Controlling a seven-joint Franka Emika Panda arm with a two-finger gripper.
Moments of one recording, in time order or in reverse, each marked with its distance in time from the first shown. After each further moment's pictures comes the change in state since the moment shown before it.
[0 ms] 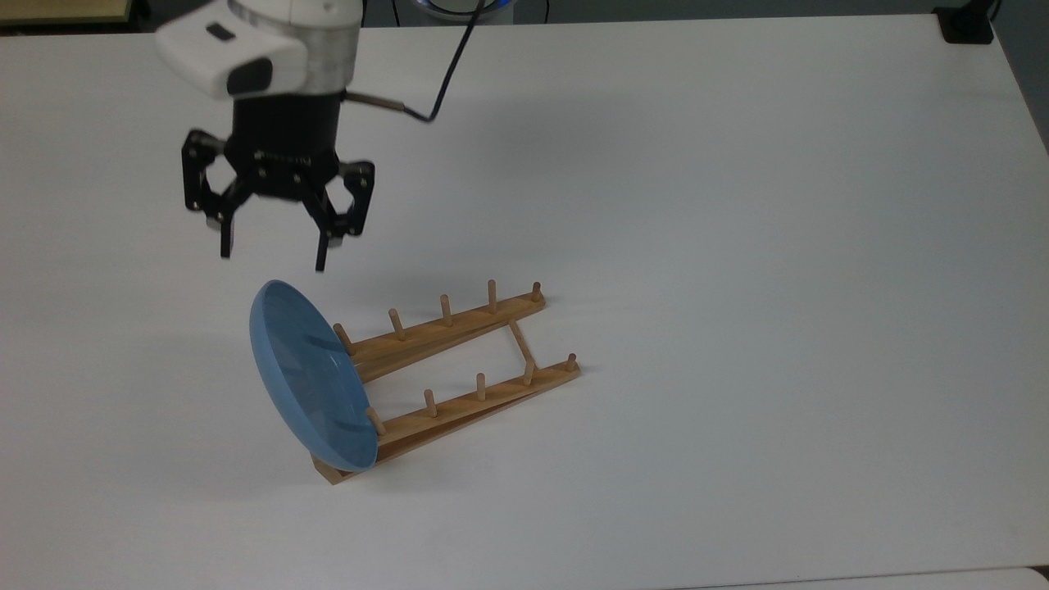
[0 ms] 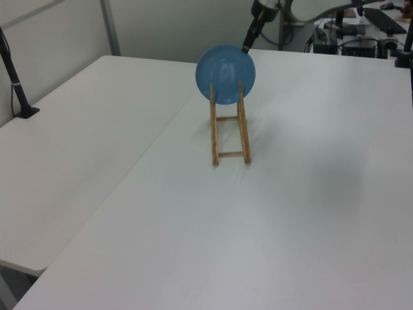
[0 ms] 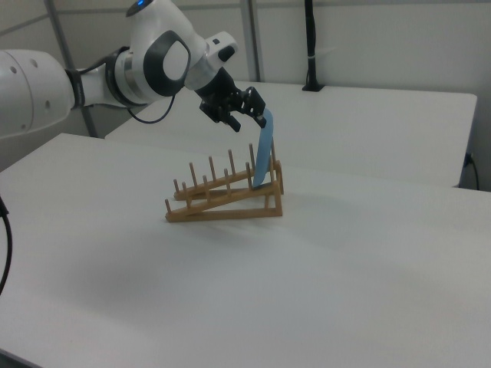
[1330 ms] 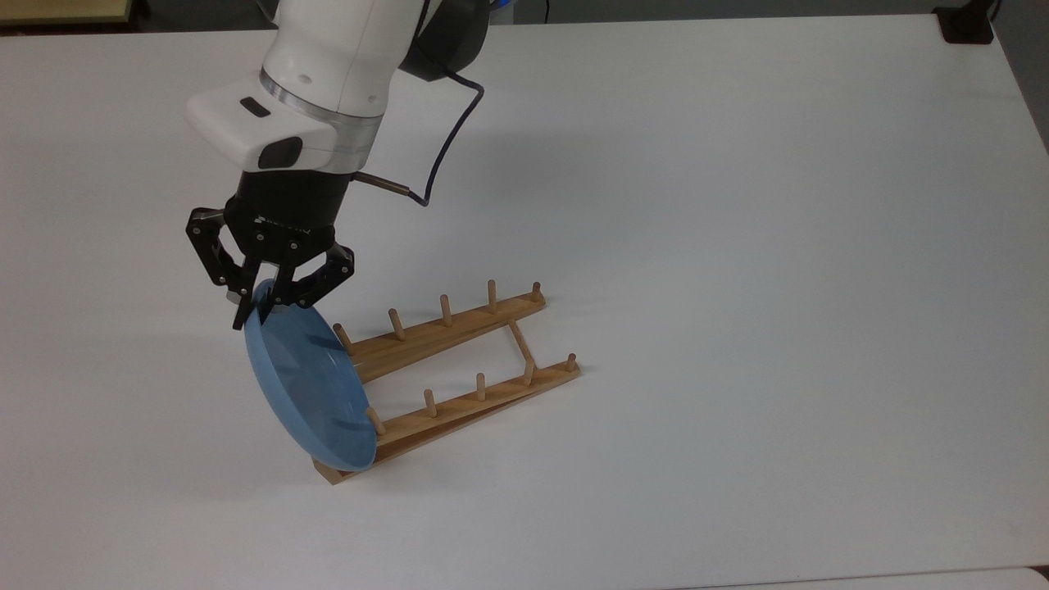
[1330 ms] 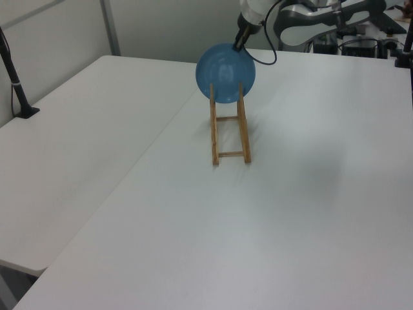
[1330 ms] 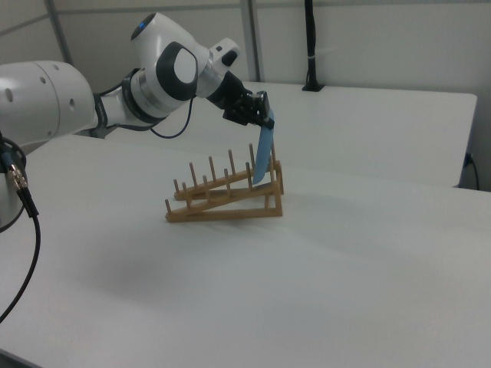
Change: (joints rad) arm 0.014 0.124 -0.002 0.092 -0.271 0.077 0.176
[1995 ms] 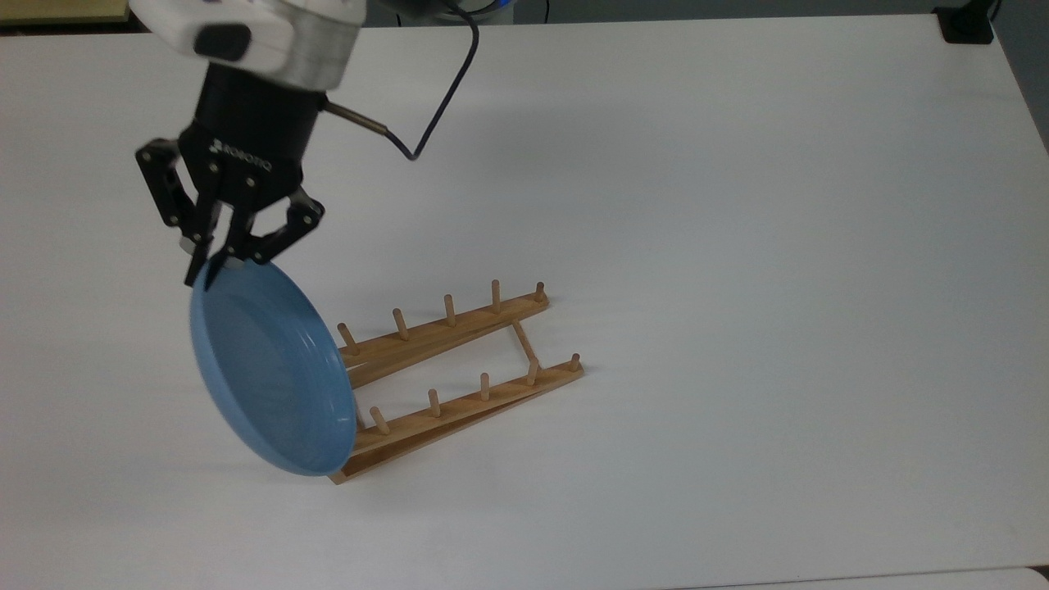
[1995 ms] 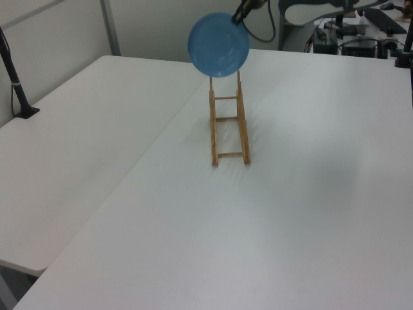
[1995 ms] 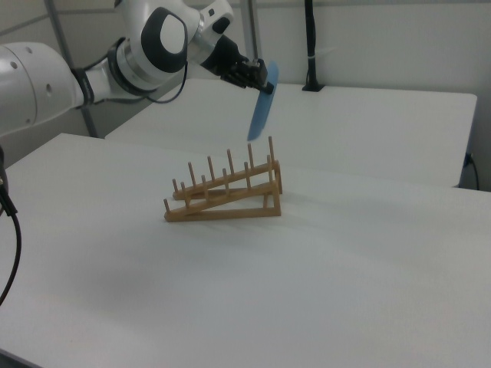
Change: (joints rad) arm -0.008 -0.071 -0.006 0.045 0.017 0.000 0.146
